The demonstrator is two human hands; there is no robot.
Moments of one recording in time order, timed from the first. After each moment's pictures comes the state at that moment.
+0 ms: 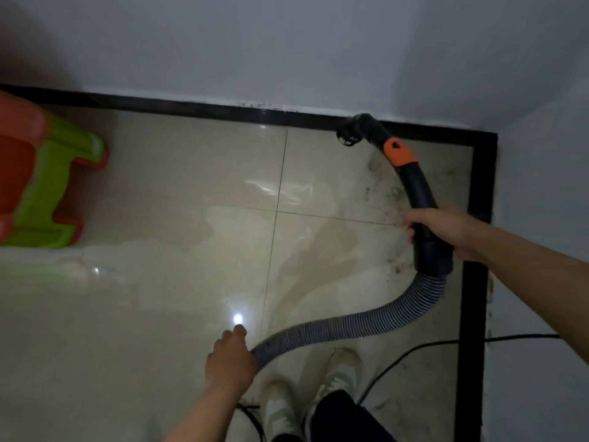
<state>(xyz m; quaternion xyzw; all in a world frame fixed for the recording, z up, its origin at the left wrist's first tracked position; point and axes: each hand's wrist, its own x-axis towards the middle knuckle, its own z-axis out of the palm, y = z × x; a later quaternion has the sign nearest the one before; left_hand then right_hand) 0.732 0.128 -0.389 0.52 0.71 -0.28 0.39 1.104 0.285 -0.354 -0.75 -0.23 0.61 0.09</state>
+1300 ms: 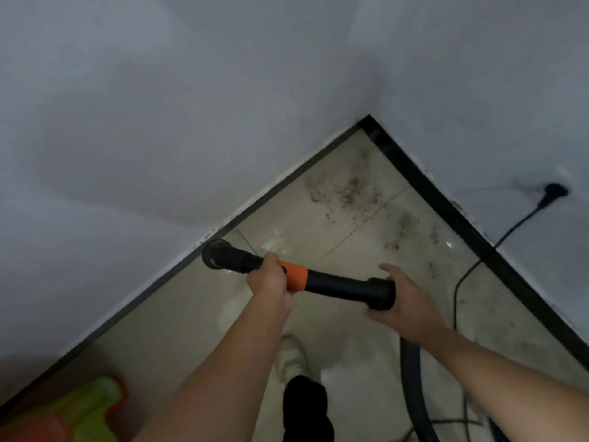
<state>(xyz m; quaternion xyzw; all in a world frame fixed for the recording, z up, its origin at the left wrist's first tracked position) 0.856 0.457 -0.300 0.18 0.74 0.07 0.64 0.942 0.227 -0.313 -0.88 -0.19 0.39 0.20</state>
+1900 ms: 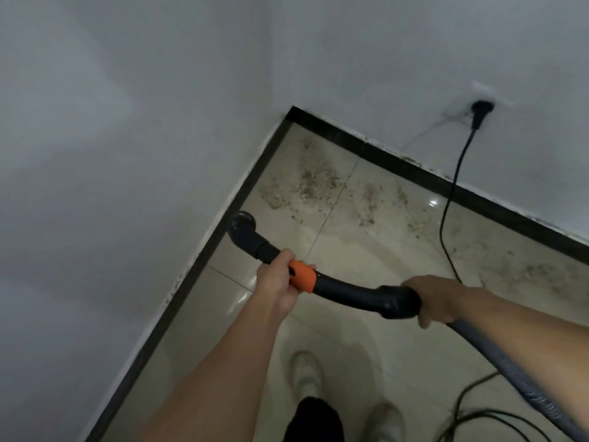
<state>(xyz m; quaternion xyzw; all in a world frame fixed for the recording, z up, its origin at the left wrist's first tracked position) 0.891 0.412 -0.340 0.31 0.57 -0.12 0.75 0.956 0.139 -0.362 -0.80 -0.15 0.58 -0.04</state>
